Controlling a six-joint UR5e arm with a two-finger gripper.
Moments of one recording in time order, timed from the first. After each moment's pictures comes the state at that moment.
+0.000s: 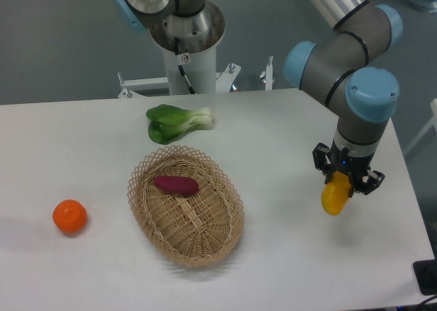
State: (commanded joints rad) arm 2.68 -2.04 -1.45 -1.08 1.57 1.35
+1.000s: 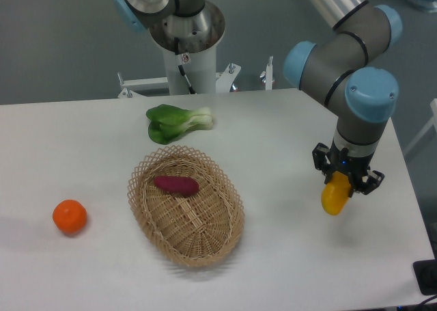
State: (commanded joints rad) arm 2.68 -2.04 -1.45 -1.08 1.57 1.35
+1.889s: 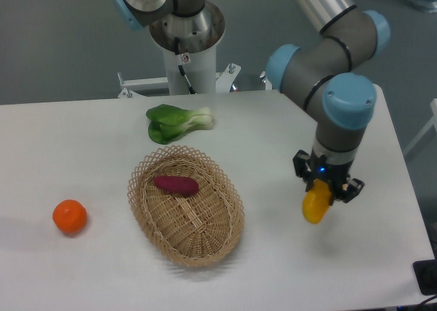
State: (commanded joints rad) arm 2.53 -2.01 -1.46 -1.08 1.56 1.19
